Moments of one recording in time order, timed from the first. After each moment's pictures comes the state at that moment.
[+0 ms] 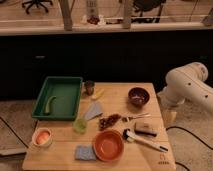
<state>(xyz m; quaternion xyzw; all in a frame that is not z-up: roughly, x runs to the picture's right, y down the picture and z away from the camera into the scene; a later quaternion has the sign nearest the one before) 0.292 0.110 0.681 -0.28 0.02 0.03 0.96</state>
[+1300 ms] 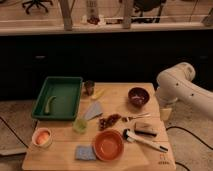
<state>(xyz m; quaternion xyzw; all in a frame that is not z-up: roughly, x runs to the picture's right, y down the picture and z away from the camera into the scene) 0.290 0.098 0.728 -0.27 0.04 -0.04 0.96</state>
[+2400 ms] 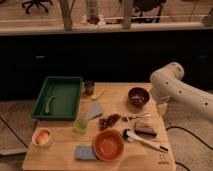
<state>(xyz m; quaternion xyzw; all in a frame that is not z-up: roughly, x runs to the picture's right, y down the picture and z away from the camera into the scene) 0.291 0.083 0.778 -0.26 0.04 -0.12 0.96</state>
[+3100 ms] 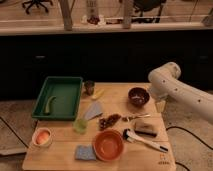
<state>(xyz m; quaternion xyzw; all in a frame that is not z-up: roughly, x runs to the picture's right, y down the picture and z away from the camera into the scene) 0.292 0.076 0.808 -0.26 0.02 -0.15 0.95</state>
